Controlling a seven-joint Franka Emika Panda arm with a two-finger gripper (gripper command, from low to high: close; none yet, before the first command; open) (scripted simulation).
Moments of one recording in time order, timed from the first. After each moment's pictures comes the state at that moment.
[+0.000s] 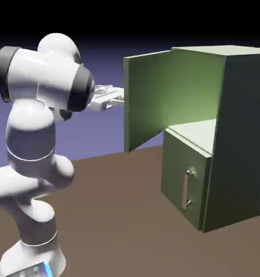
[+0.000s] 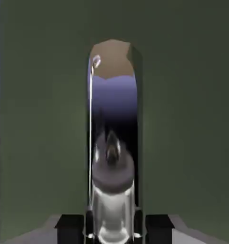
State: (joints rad) arm -1.39 0.47 2.54 -2.45 -1.45 0.89 -0.18
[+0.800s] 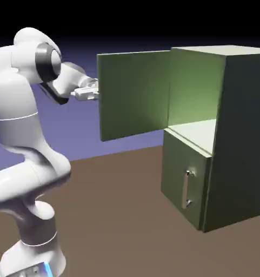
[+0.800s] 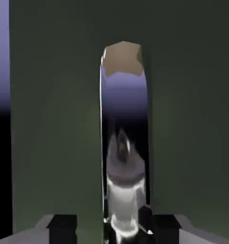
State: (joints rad) arm -1.03 -0.11 2.09 -1.97 -1.02 0.84 -0.14
